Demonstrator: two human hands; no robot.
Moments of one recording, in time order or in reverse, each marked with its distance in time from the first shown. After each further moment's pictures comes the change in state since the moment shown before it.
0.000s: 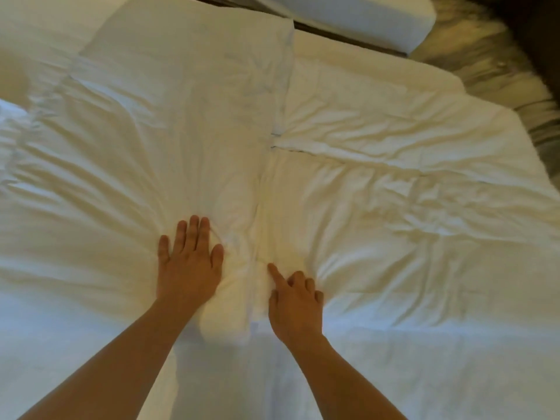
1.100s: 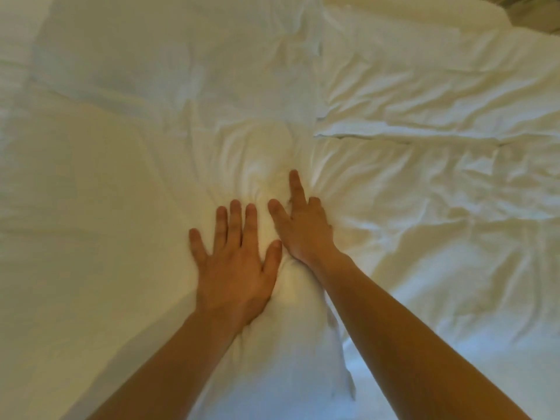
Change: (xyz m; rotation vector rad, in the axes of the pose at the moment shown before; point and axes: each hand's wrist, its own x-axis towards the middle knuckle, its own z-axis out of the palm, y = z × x) left_hand 0.089 -0.032 -0.039 -0.054 -0.162 0.189; right_hand 0.192 -0.138 -0.051 0.516 -0.123 0.225
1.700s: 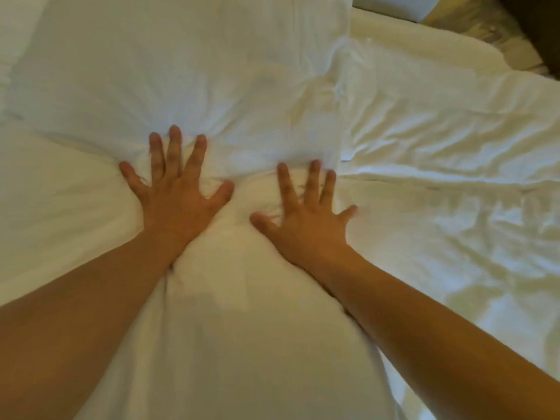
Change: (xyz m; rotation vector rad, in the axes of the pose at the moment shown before) left_hand 0.232 -0.127 -0.029 0.019 0.415 -0.027; right_hand 0.101 -0.061 0.006 -0.517 0.086 -0.107
